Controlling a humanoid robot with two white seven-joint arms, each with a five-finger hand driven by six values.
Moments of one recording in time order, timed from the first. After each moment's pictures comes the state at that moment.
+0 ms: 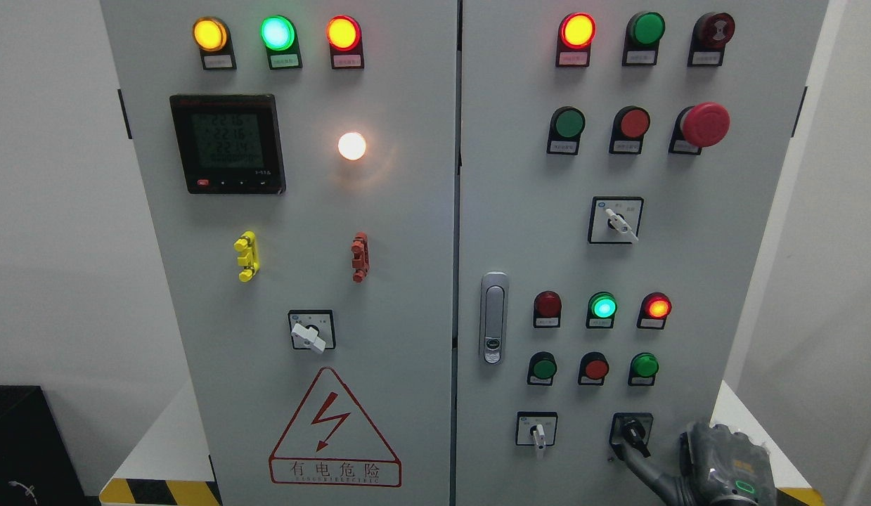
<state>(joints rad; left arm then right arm) 0.04 -0.10 0.00 0.00 0.00 -0.20 0.08 -0.29 0.10 -0.19 -1.70 1.45 0.21 0.29</state>
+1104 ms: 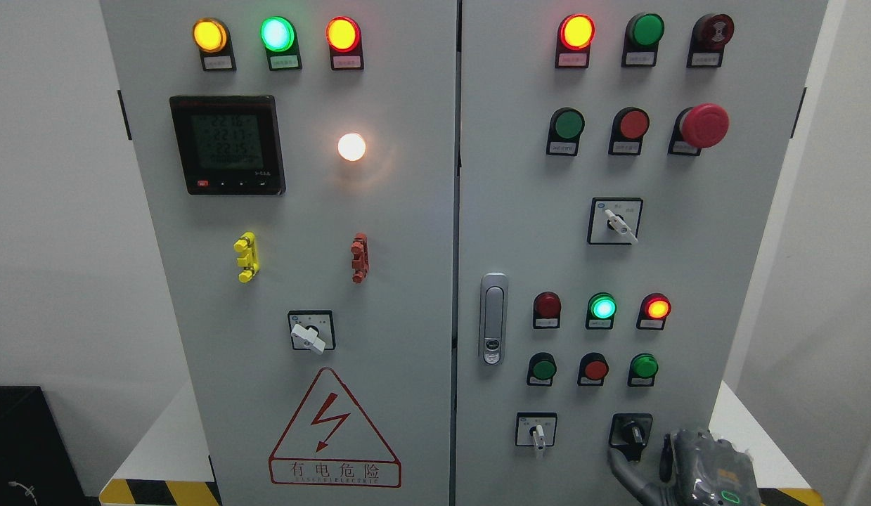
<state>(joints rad) 0.04 -0.10 0.00 0.00 0.00 -0.20 0.08 -0.23 0.10 -0.14 -1.76 1.41 0.21 0.29</state>
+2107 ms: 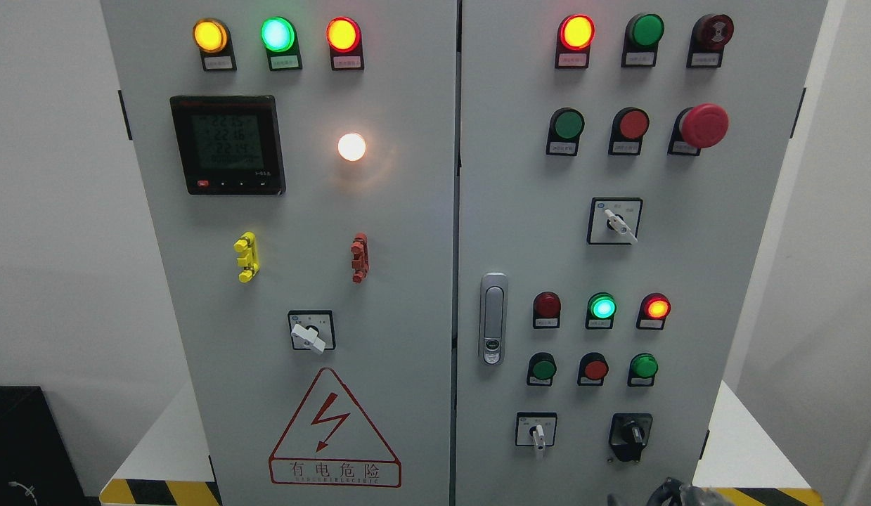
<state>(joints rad) 0.04 -0.10 0.00 0.00 0.00 -0.20 0.08 0.04 0.11 -0.11 -1.94 0.86 0.15 0.14</state>
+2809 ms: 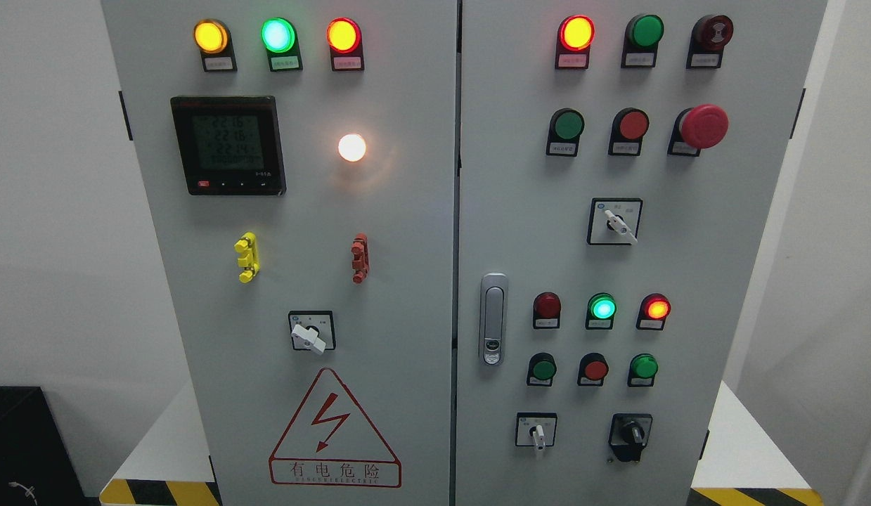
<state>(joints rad) 0.04 -0.10 0.00 0.00 0.00 -0.20 0.08 0.30 0.12 -0.13 -1.99 0.08 -0.17 0.24</state>
